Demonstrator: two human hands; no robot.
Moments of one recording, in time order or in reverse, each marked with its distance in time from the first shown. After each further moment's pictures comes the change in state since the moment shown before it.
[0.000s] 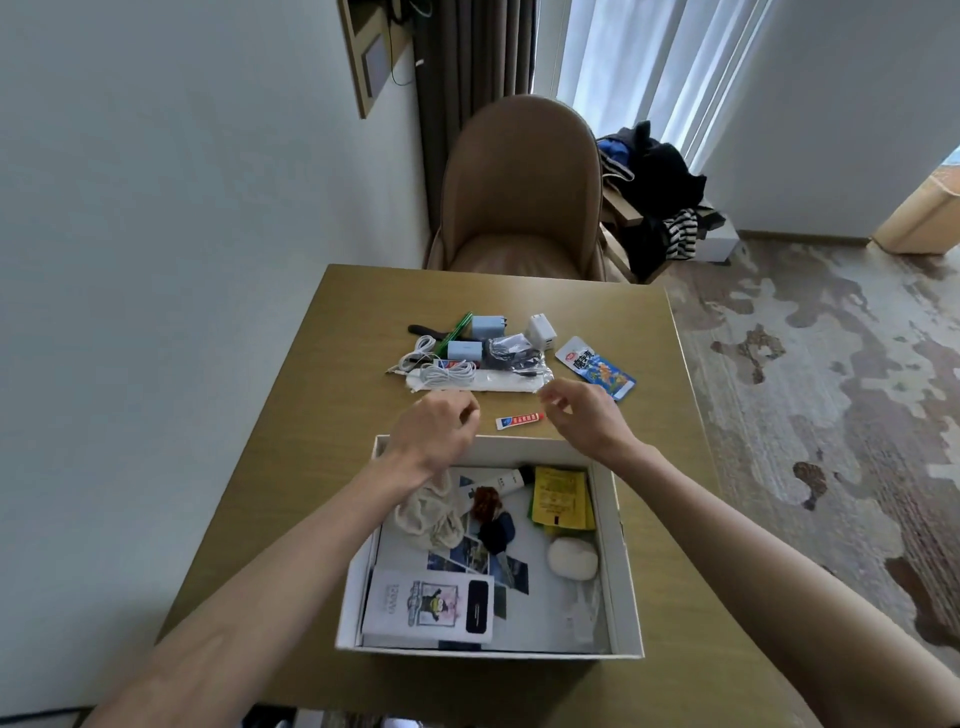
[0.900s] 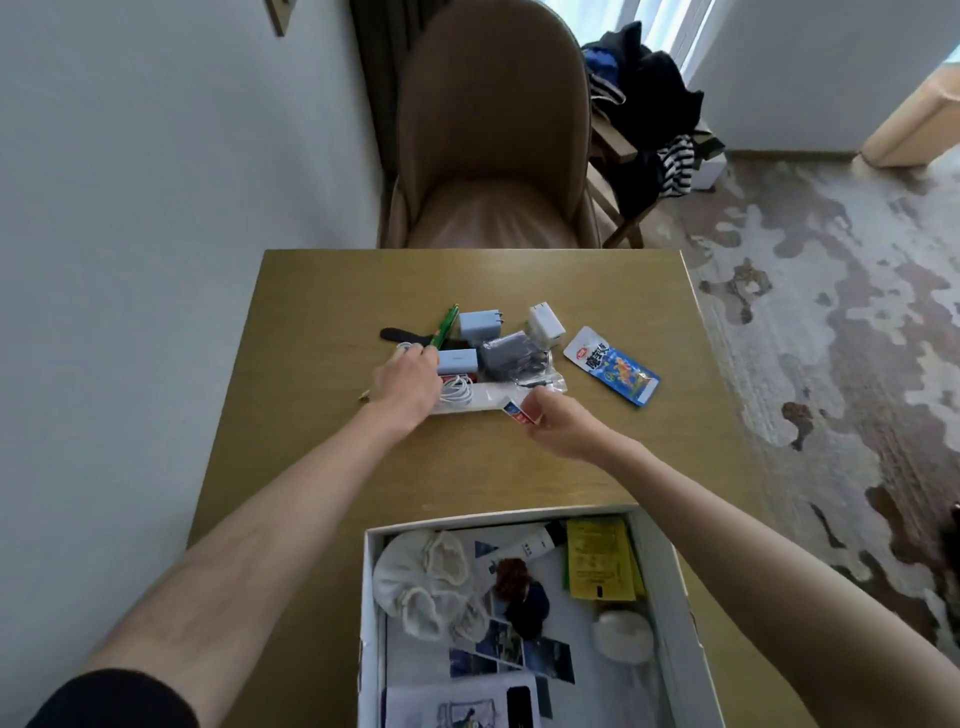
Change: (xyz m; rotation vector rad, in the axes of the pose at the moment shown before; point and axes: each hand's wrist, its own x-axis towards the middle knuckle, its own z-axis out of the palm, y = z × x) left_hand 0.158 -0.106 0.038 0.338 -0.266 -0.213; right_hand 0.101 0.031 0.067 0.010 -0.364 0.217
